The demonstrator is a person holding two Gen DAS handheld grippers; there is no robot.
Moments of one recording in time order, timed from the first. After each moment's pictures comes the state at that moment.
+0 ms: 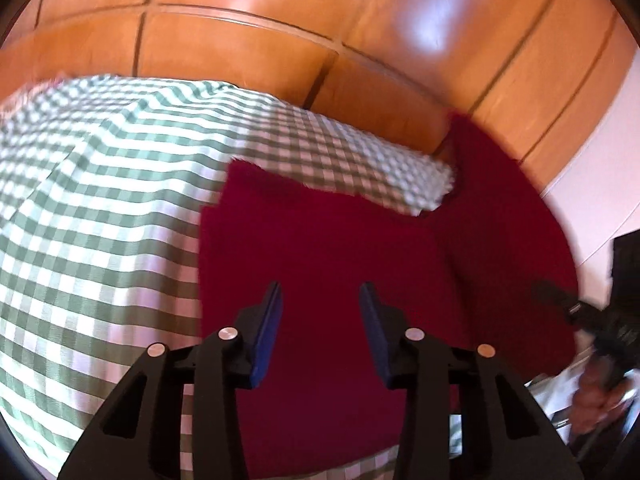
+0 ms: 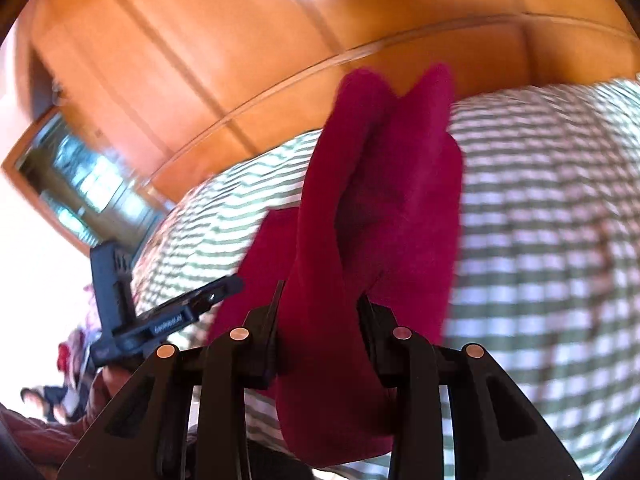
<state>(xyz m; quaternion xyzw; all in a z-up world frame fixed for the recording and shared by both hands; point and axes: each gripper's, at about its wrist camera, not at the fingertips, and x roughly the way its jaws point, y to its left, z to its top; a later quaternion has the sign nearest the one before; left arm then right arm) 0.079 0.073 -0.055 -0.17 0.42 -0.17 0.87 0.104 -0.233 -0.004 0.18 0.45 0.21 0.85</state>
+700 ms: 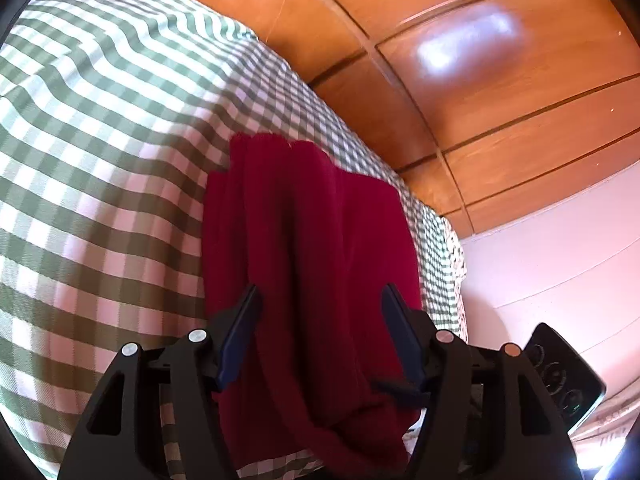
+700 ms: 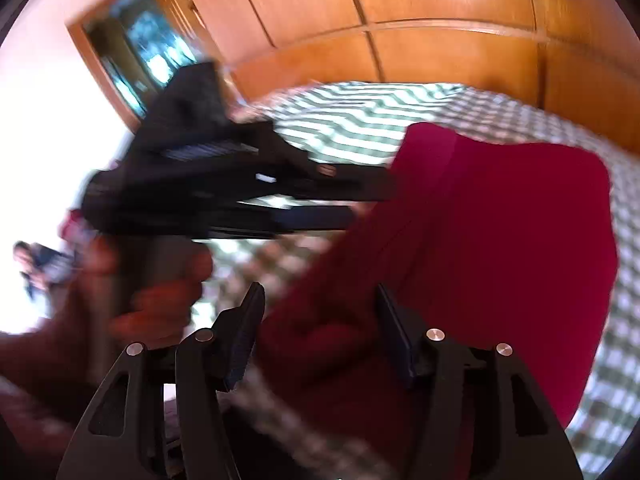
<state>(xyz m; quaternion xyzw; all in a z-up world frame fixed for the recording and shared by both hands) 0.109 0.123 -0.089 -0.34 0.47 -0.24 0.78 0.102 -0.076 -0.040 0.05 0.48 0.38 0.79</state>
